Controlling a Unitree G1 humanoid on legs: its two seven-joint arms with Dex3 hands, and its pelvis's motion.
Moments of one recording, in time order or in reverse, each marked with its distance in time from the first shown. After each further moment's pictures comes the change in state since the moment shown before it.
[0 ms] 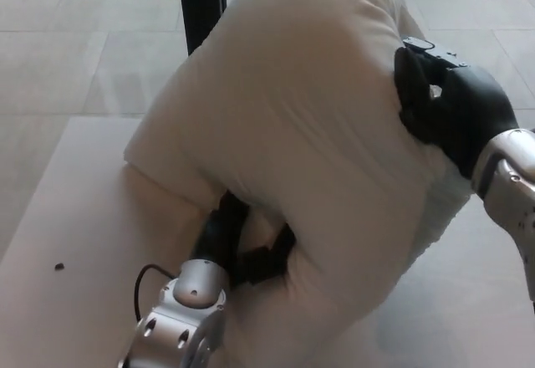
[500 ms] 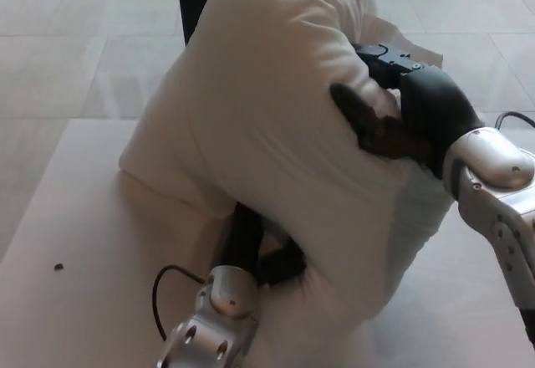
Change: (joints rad) left_arm -0.021 -0.049 -0.067 0.102 0.119 -0.096 0.117; right_arm -0.031 -0.067 0.193 -0.011 -0.099 -0.009 0.000
